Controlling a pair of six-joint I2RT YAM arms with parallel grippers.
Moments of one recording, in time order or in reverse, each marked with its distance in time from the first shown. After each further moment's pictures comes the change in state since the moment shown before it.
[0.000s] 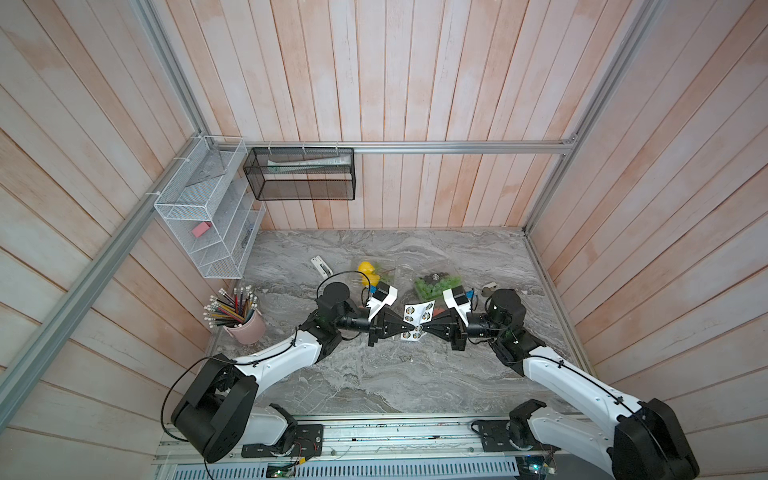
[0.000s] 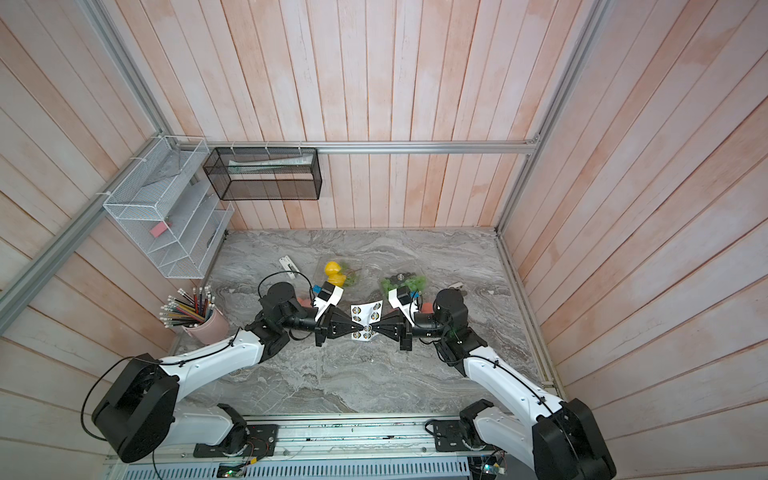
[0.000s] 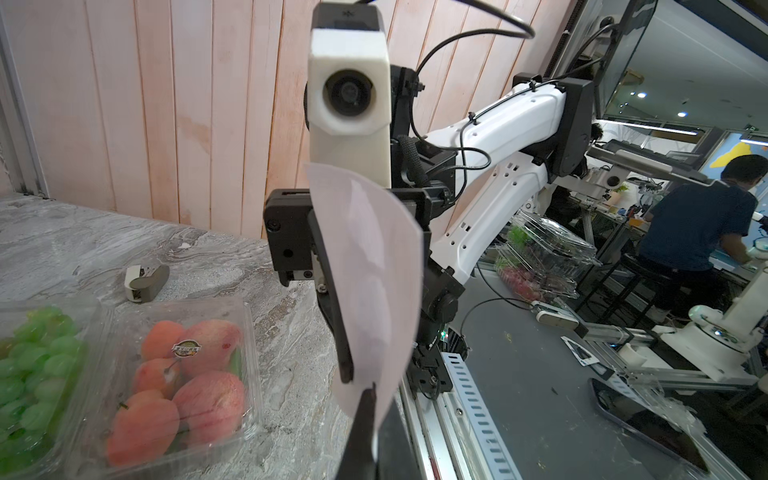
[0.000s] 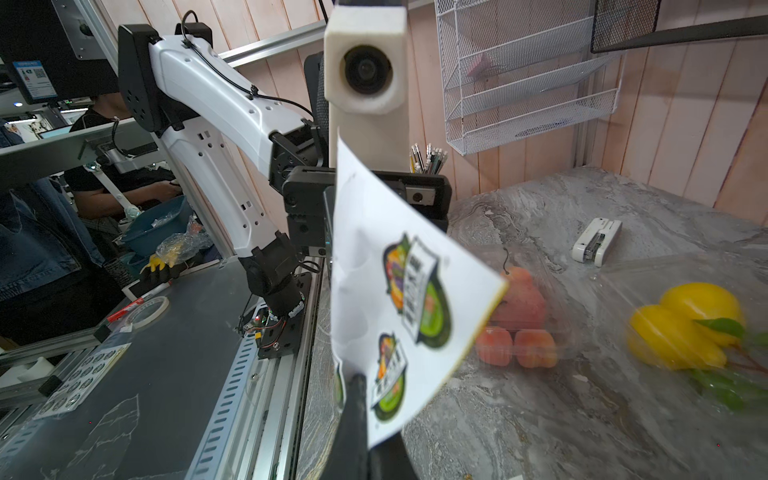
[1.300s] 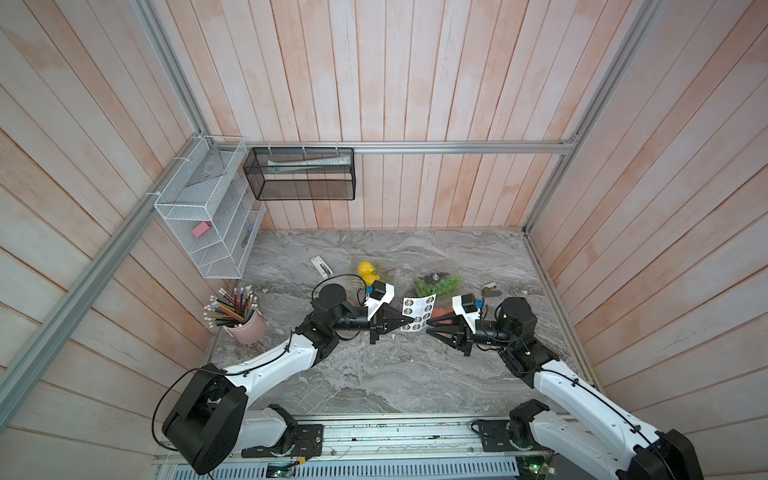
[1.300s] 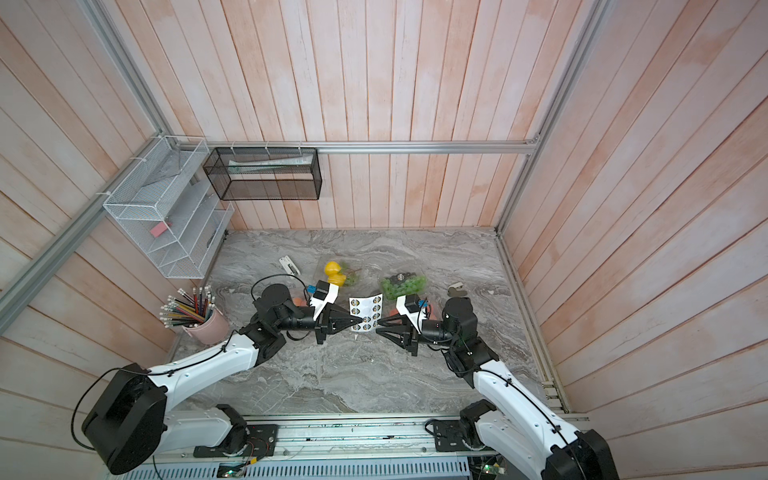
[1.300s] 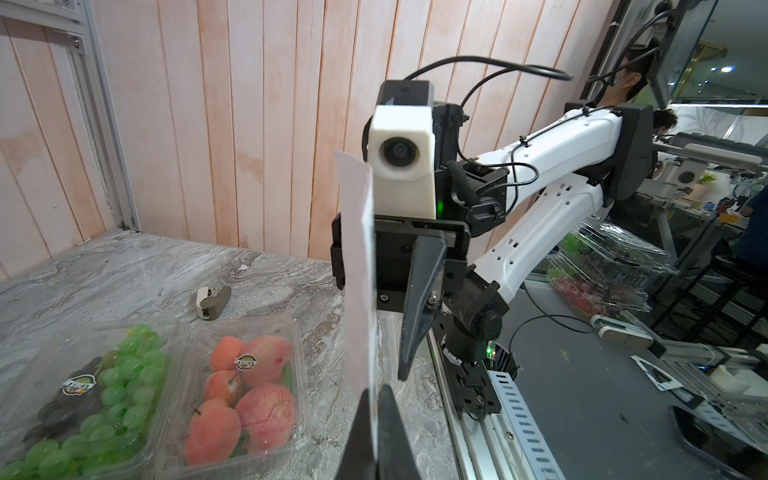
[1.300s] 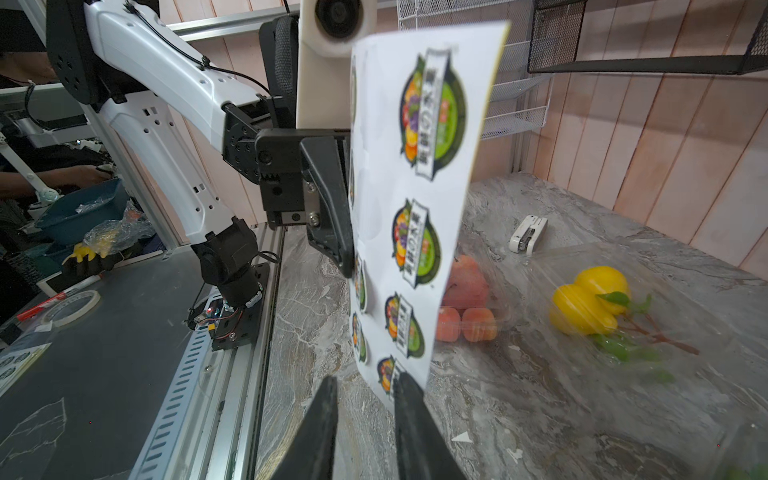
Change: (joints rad) left arm -0.008 -0.066 -0.010 -0.026 -0.142 0.075; right arm -0.033 -0.140 -0.055 -0.121 0.106 -0.120
